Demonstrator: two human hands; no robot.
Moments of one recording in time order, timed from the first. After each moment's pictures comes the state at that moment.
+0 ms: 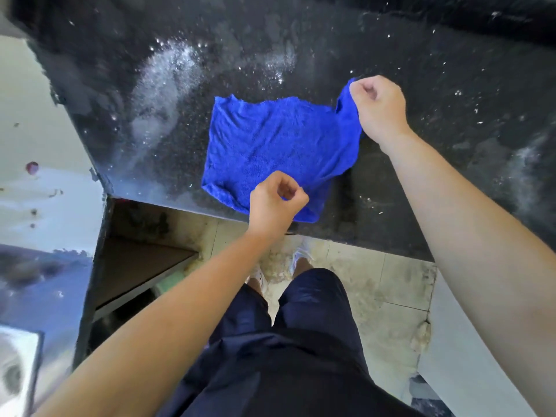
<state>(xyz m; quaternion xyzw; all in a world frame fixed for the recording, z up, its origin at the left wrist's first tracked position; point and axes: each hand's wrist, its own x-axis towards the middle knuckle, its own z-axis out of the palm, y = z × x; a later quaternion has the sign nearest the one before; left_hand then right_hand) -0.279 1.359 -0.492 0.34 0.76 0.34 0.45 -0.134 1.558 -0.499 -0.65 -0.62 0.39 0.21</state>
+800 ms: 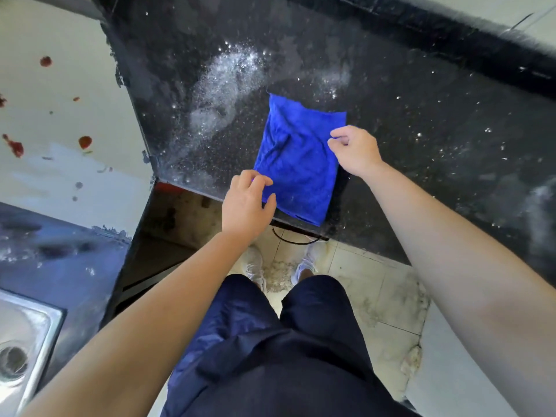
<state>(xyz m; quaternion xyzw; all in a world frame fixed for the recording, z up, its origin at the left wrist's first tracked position) -0.411 1.297 -0.532 0.55 0.78 0.22 0.20 -0.239 1.495 -0.518 -0.62 -0.68 0.39 0.03</state>
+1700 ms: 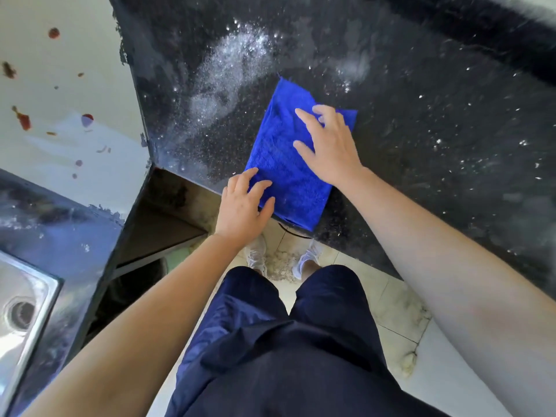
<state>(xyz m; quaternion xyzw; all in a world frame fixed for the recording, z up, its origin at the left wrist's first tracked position) -0.394 1.292 -0.553 0.56 0.80 0.12 0.16 -0.269 1.493 -0.541 -0.39 -0.89 0.23 0.00</state>
